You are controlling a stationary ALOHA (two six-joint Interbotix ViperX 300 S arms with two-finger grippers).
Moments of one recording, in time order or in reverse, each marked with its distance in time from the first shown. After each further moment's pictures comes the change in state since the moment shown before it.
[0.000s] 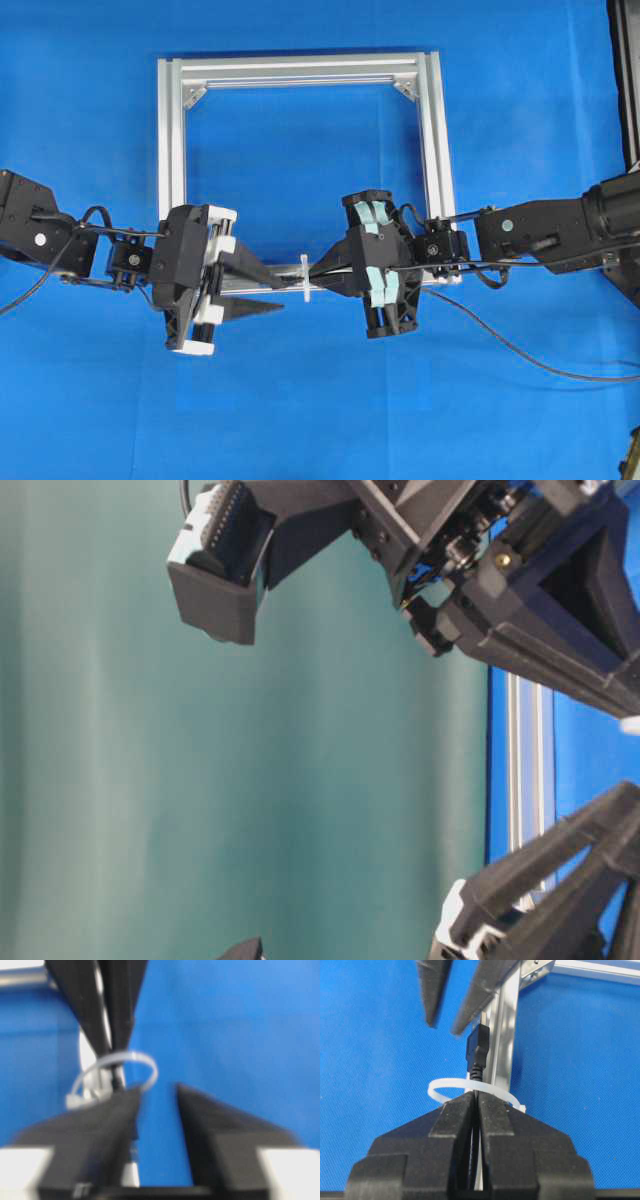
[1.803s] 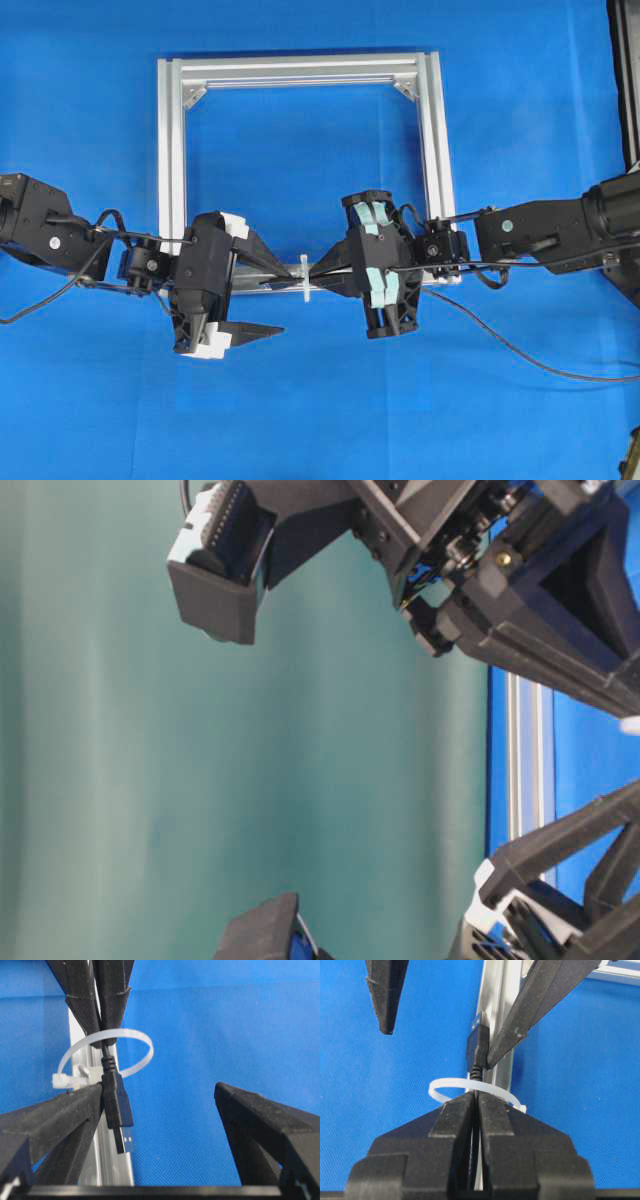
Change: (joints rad) left arm 0.000 0.029 -0.054 0.000 0.144 -0.009; right arm 0.002 0.000 0.000 -0.002 0.000 -0.002
